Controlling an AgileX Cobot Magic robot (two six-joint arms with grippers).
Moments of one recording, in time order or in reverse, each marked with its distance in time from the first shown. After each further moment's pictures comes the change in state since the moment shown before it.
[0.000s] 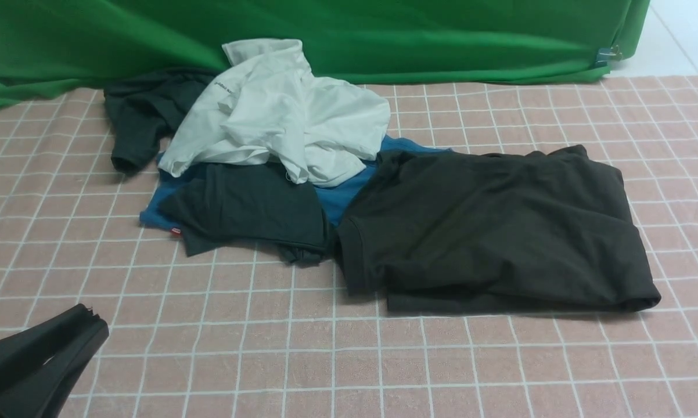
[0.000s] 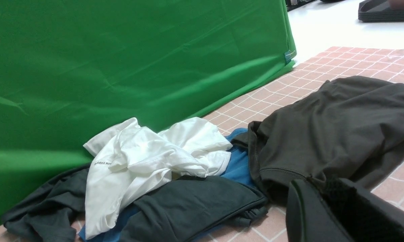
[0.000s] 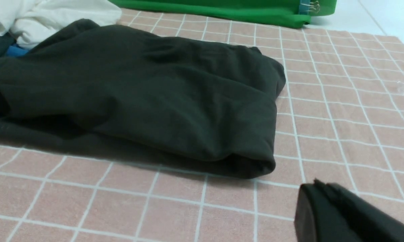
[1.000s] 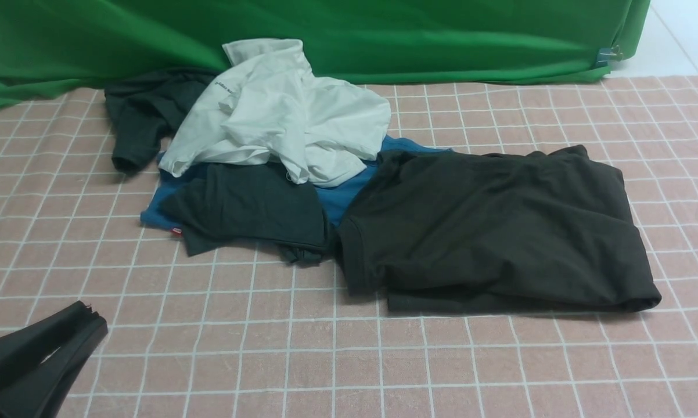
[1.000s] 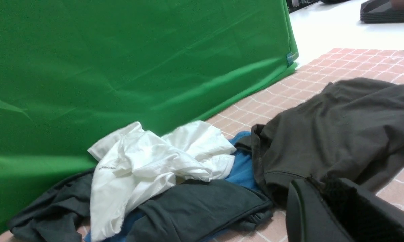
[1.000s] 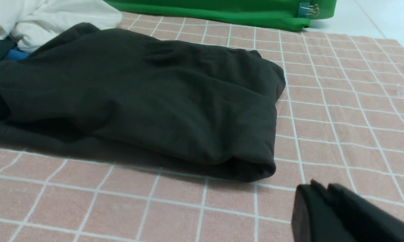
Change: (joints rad) right arm 0.000 0.000 0.000 0.000 -0.007 0.001; left arm 0.019 -0.001 0.017 0.015 -0.038 0.000
